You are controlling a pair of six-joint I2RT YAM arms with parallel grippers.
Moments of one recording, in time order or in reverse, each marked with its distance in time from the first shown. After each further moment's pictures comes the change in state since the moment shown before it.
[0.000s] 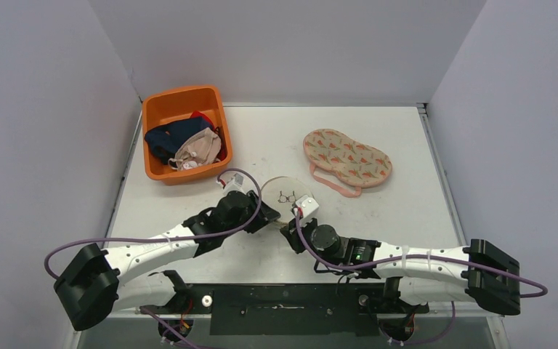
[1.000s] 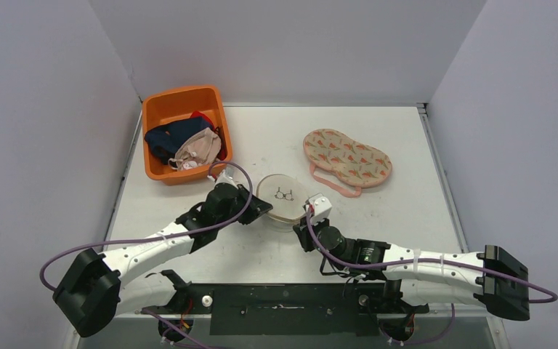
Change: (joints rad) left arm 0.131 -0.008 -0.012 0.070 0.090 0.006; right arm 0.000 -0.096 -0.007 -0.161 0.142 0.085
